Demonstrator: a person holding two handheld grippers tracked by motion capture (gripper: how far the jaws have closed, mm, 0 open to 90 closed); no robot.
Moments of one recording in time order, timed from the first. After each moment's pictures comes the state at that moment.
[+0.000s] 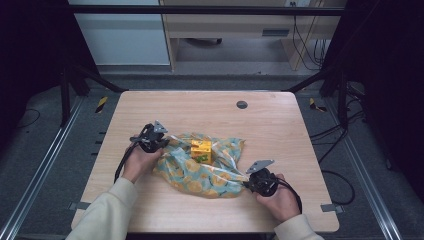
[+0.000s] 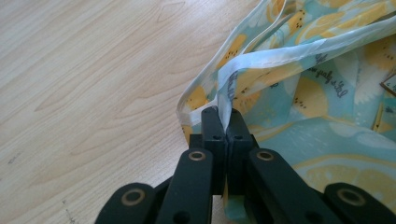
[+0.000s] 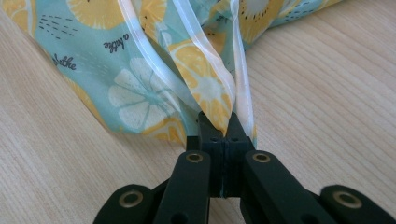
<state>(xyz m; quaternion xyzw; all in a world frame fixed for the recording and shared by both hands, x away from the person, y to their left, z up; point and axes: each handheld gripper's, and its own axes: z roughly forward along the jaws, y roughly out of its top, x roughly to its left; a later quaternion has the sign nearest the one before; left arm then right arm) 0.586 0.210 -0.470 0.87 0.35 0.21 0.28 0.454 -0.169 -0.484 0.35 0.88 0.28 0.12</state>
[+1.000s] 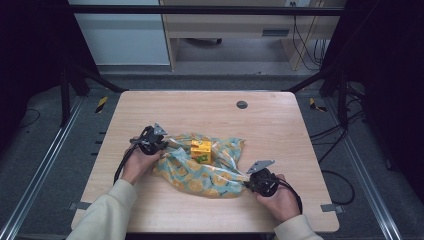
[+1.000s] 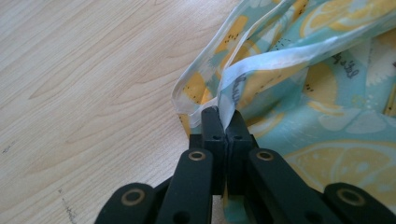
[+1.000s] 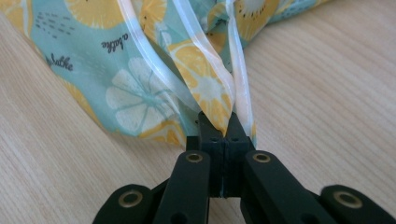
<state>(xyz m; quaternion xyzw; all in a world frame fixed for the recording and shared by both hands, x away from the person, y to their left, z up) 0.582 0.213 -0.476 0.87 0.35 0.20 0.27 0.453 -0.170 -0.484 0.36 0.88 0.29 0.13</state>
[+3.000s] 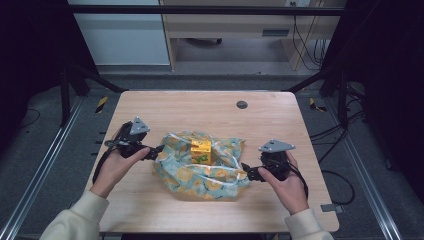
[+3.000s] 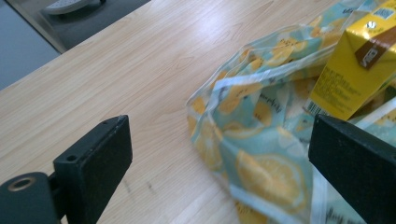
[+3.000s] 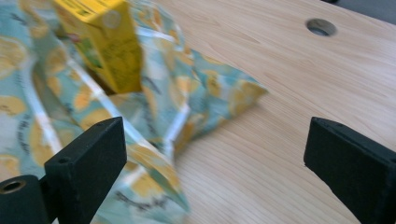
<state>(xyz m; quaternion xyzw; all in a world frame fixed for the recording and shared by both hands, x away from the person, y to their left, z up) 0.524 0.244 -0.396 0.84 0.35 0.25 0.34 0.467 -0.188 -0.420 0.41 0.80 0.38 0.22</state>
